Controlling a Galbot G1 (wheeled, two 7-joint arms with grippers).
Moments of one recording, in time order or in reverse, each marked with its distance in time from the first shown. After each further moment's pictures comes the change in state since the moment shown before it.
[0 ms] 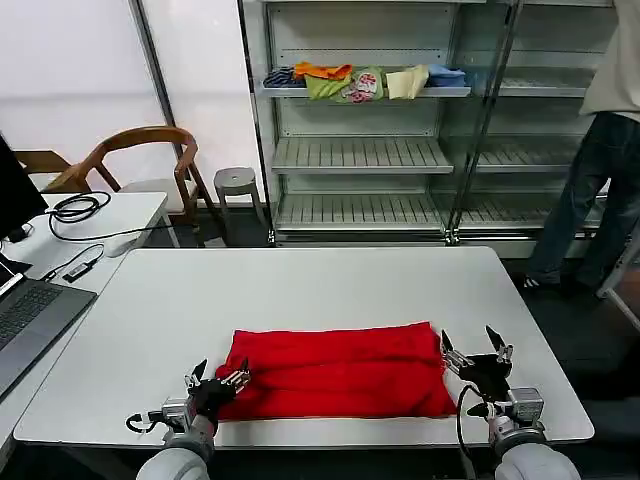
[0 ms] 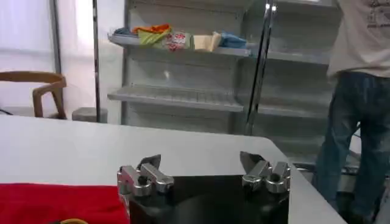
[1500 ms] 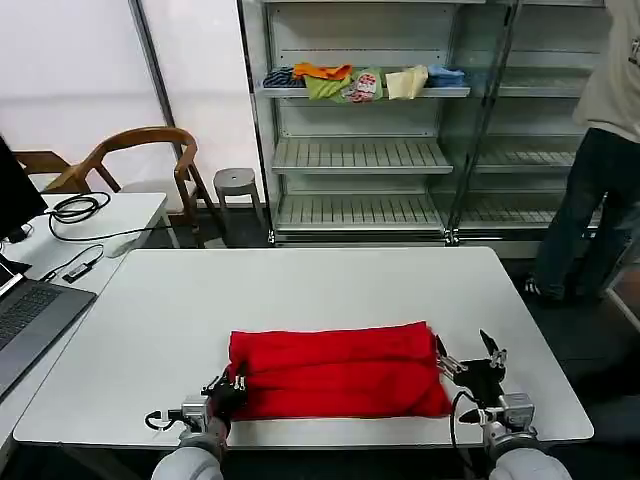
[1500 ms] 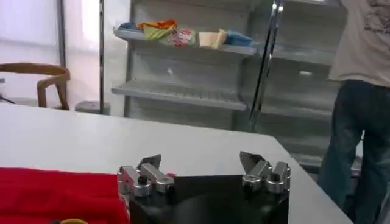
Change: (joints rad) left arm -0.025 -0.005 0.054 0.048 0.056 0.055 0.030; right arm -0.007 0.009 -0.025 -0.019 -0.032 0.014 -0.006
